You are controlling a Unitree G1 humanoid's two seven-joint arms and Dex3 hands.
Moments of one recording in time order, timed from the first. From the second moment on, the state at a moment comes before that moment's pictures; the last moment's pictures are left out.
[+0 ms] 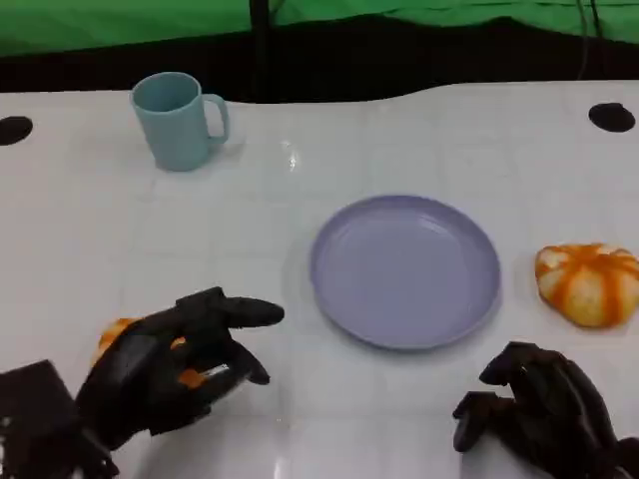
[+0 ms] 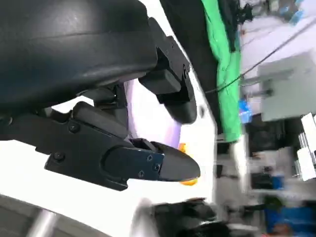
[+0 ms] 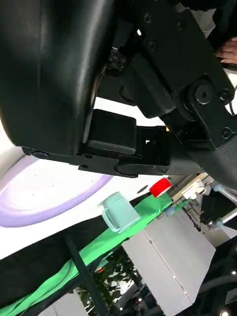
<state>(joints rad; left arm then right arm) -0.05 0.14 0.07 0.27 -0.11 -0.38 -0.63 -0.08 0.06 -0.20 0.45 0.49 0.08 0.66</state>
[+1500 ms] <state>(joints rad) -0.16 0.49 -0.32 -0.05 1.09 0.11 -0.45 -0.08 0.07 -0.20 0.43 0.50 0.10 0.67</state>
